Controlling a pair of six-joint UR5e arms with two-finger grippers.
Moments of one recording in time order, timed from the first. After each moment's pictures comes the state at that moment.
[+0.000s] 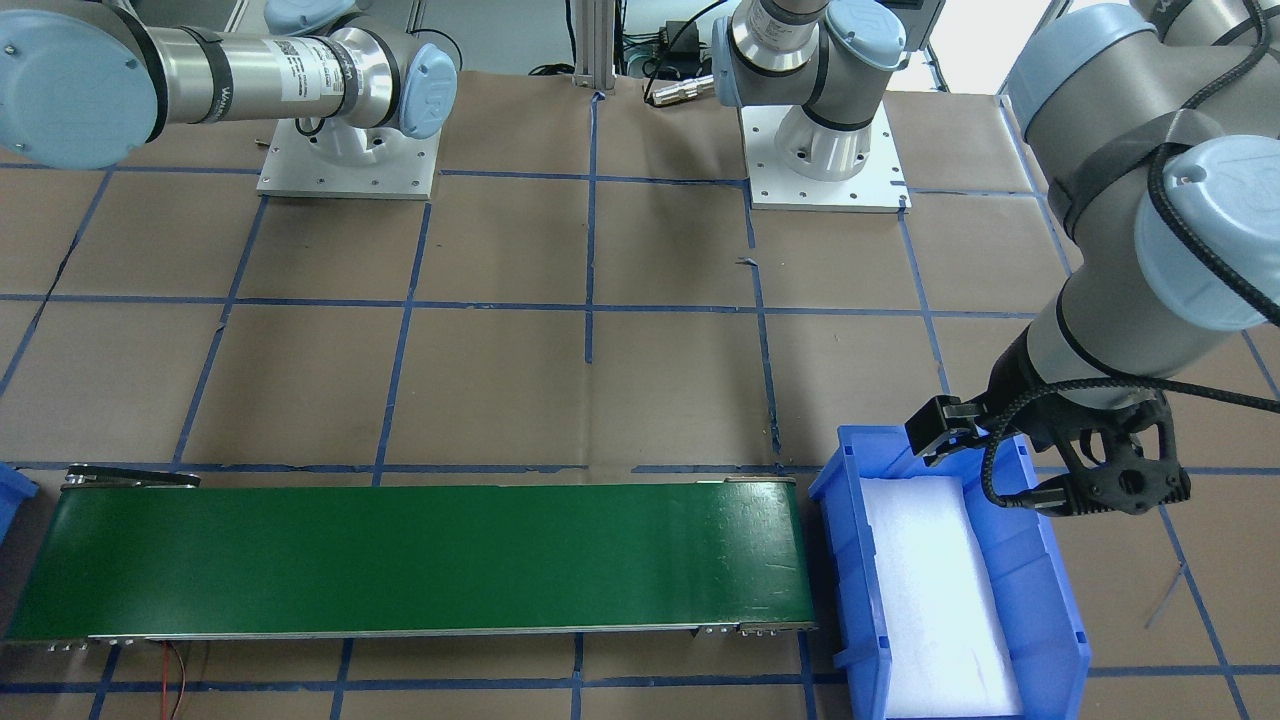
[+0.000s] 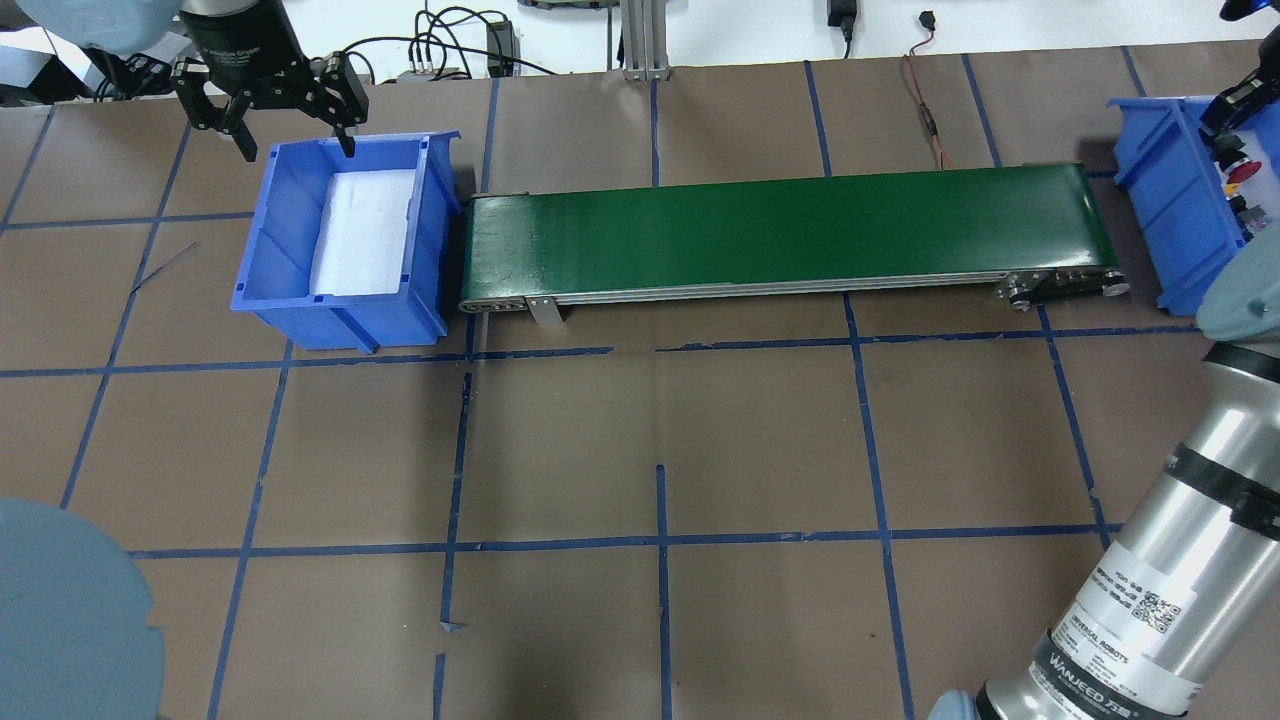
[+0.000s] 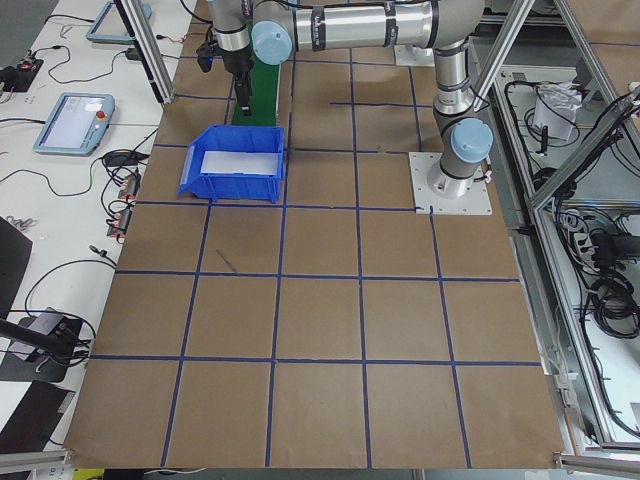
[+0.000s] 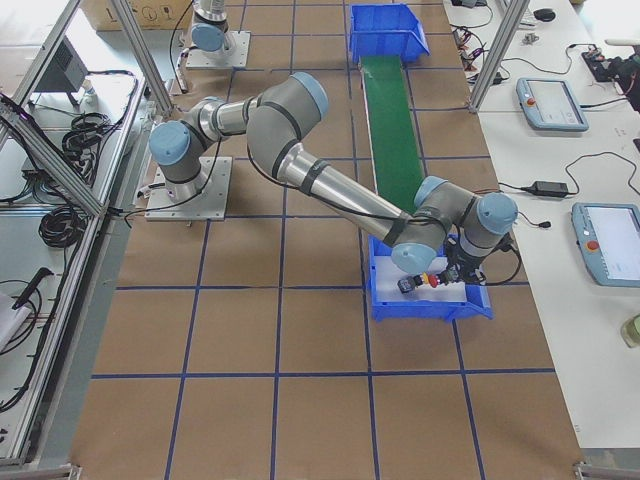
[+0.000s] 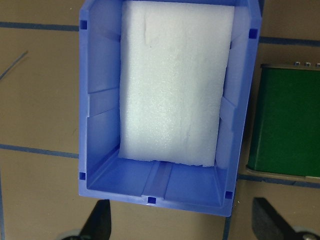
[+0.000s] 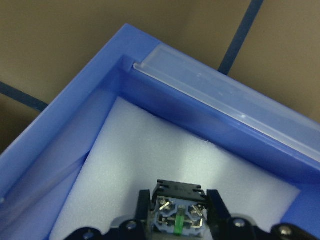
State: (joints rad) left arm -1.48 -1.95 -1.23 -1.58 1.69 -0.01; right arm 0.99 -0.59 0.72 -1.75 -1.52 -1.04
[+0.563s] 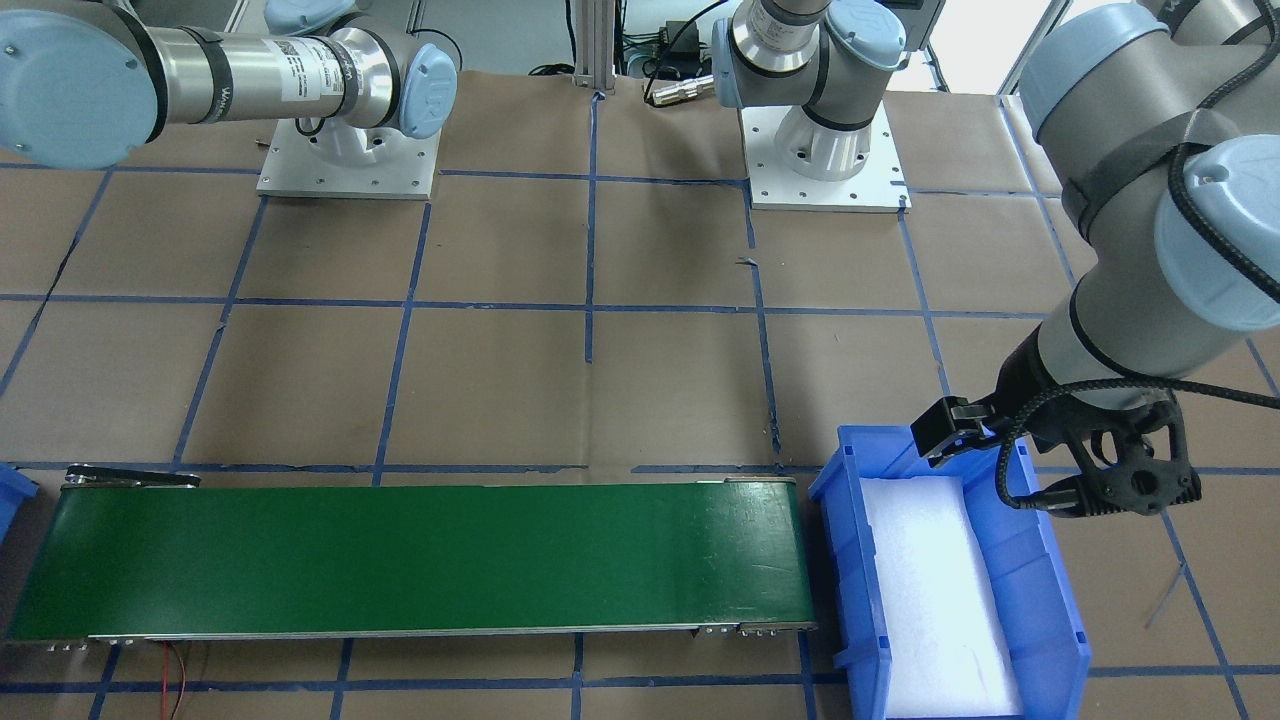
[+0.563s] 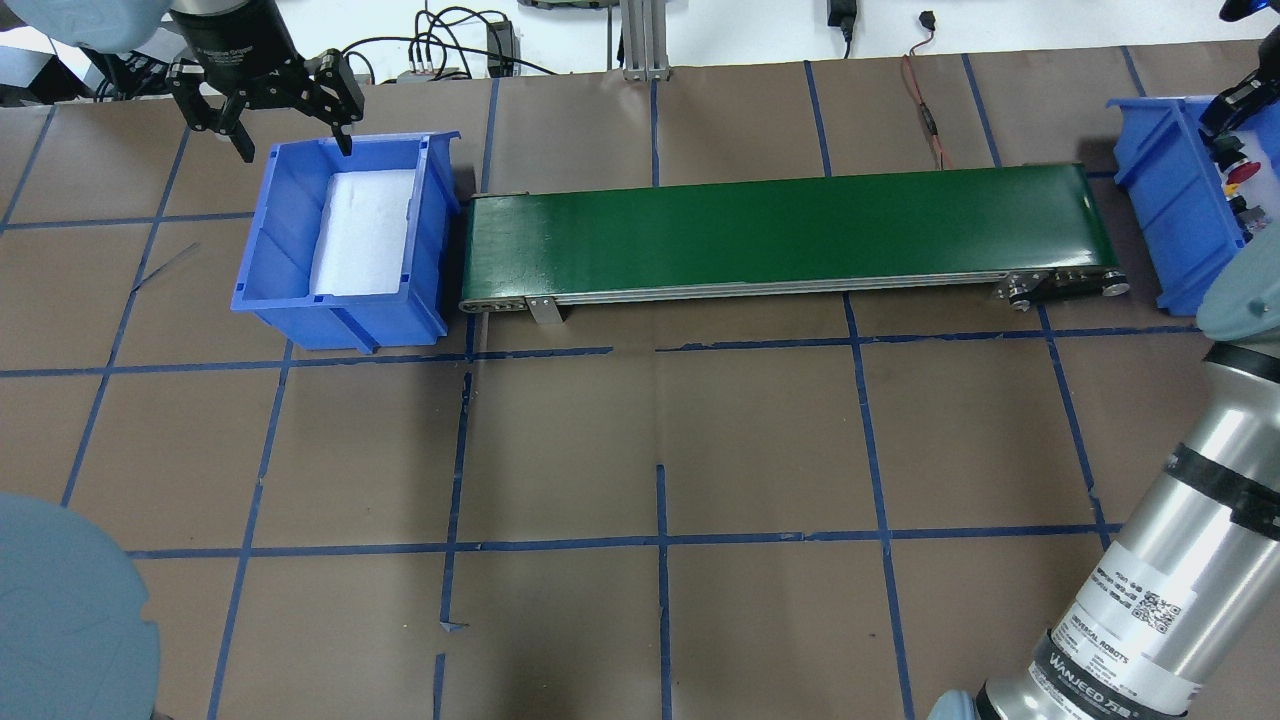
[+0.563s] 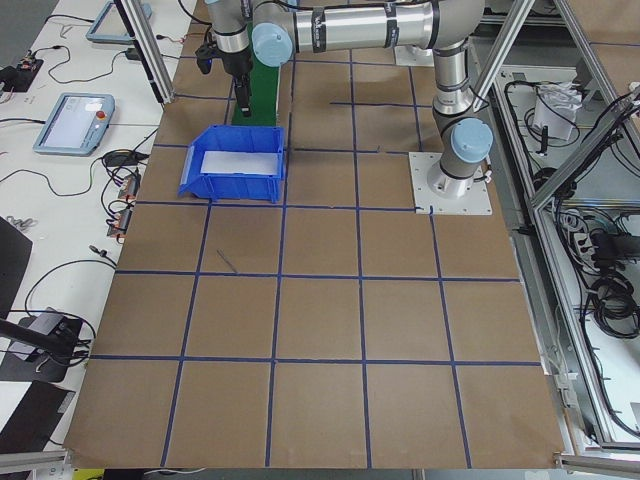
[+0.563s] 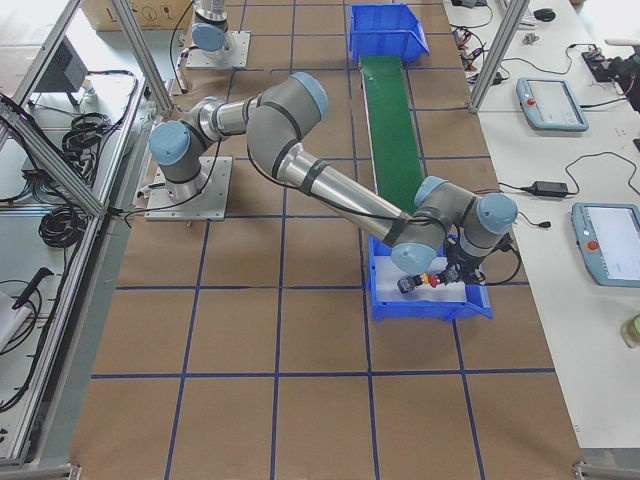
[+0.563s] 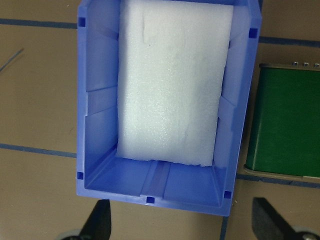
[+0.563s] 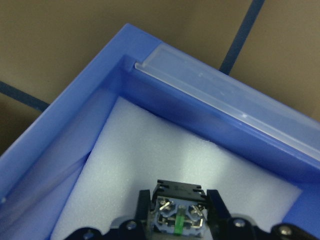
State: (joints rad) left arm -1.47 -1.95 -1.23 -1.58 1.67 -0.01; right arm 0.99 -0.59 0.72 -1.75 -1.52 -1.04
